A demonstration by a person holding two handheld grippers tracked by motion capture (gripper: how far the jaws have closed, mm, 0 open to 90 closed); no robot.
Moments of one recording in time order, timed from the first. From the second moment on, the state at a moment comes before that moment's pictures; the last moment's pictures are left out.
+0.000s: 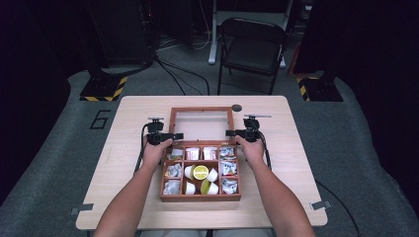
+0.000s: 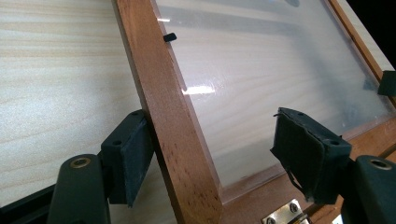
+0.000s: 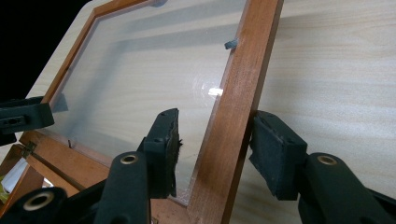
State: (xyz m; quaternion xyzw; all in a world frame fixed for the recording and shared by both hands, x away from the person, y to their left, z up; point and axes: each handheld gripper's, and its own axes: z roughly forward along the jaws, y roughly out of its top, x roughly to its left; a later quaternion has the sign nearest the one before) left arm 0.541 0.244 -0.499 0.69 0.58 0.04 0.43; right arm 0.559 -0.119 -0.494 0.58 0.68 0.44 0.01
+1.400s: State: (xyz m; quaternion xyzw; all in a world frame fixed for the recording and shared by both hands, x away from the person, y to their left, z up) left arm 0.542 0.245 -0.504 0.68 0.60 0.02 0.42; right arm 0.561 -0.121 -0.503 0.61 0.66 0.43 -0.03
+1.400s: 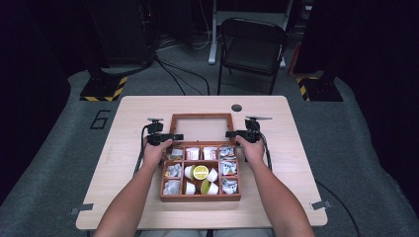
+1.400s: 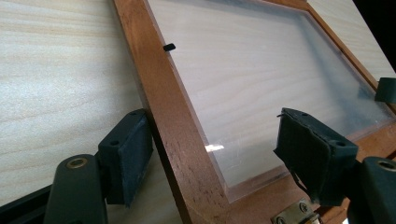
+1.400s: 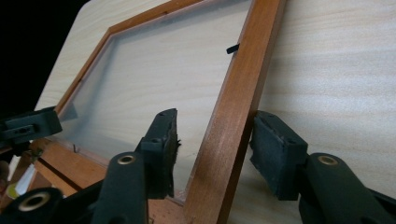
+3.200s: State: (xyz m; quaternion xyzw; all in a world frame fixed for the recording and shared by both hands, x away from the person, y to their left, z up) left arm 0.435 0.266 -0.444 0.70 0.55 0.09 0.45; right arm 0.434 -0.050 -0.444 0.36 0.83 0.42 0.08
